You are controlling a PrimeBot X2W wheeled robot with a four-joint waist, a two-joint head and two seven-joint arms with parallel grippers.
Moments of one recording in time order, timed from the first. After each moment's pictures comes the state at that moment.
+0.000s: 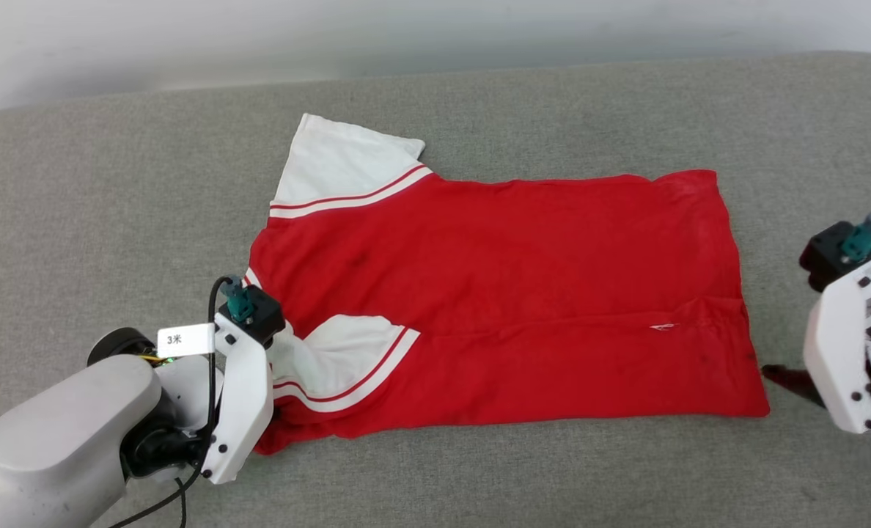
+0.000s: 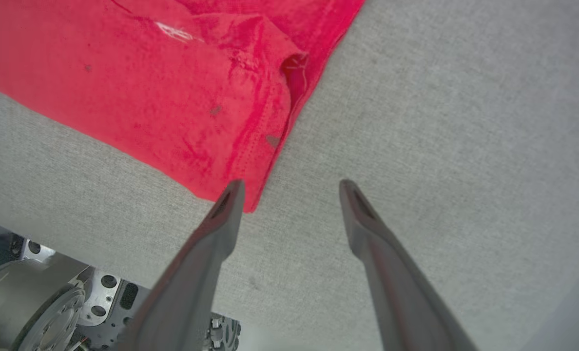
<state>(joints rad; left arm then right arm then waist) -0.81 0.81 -1.20 0.22 -1.09 -0.13 0.65 -0.55 -0.82 0.60 0.13 0.82 0.13 0.92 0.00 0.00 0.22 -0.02</state>
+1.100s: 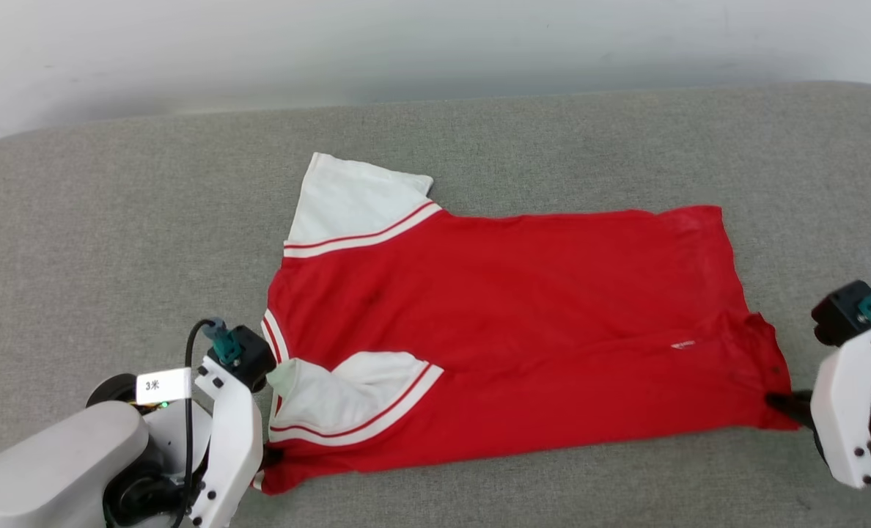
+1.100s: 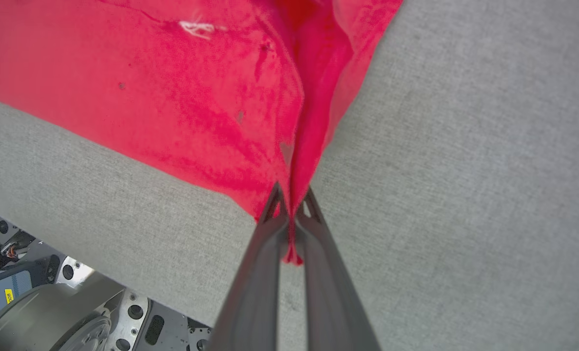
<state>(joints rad) -0.72 0.87 -1.20 0.14 -1.14 -0.11 0.57 -0.44 -0.83 0.67 0.22 0.92 0.13 0.63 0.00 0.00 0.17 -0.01</state>
